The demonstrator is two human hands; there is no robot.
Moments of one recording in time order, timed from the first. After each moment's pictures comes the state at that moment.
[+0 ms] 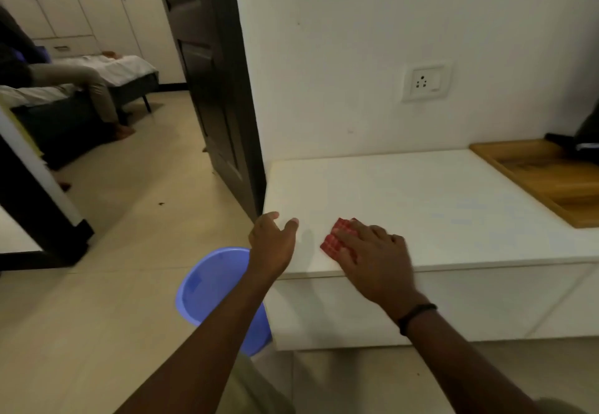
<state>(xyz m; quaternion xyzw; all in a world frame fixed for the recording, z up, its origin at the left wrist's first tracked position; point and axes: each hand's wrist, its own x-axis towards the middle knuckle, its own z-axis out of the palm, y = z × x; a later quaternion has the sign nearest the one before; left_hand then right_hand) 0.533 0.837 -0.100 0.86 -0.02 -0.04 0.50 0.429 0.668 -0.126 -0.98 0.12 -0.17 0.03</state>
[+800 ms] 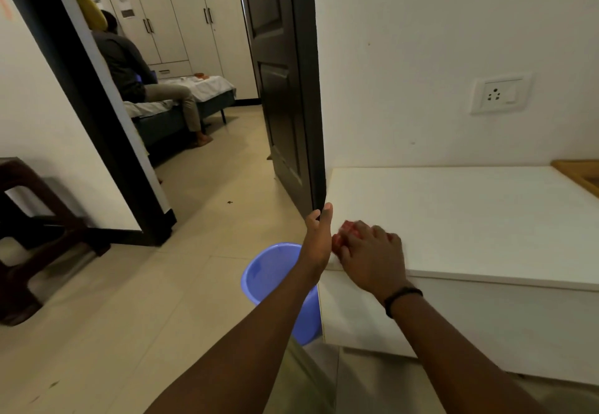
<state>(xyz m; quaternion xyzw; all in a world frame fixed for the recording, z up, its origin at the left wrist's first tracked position) 0.517 0.861 -0.095 0.73 0.01 -0.09 0.67 0.465 0.752 -0.119 -0.98 0.05 -0.17 0.06</state>
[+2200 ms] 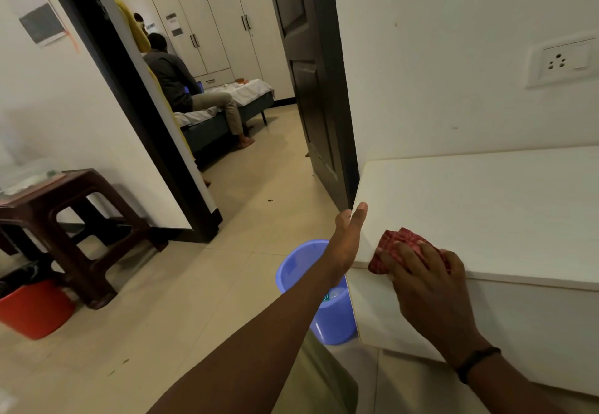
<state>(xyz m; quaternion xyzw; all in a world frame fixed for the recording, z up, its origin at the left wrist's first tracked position) 0.495 0.864 -0.079 0.79 -0.01 -0.13 0.60 0.434 0.711 -0.197 -0.91 -0.07 -0.41 0.00</state>
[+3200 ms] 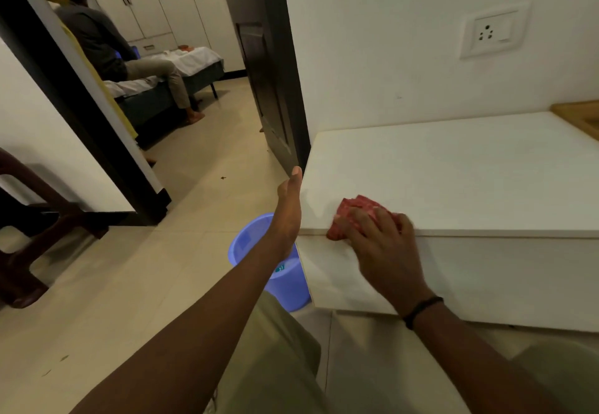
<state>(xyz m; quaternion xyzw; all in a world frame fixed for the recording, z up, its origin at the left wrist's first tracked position) 0.492 0.862 -0.086 0.73 0.03 -0.09 0.68 0.420 0.696 -0.192 -0.91 -0.07 -0.40 -0.02</state>
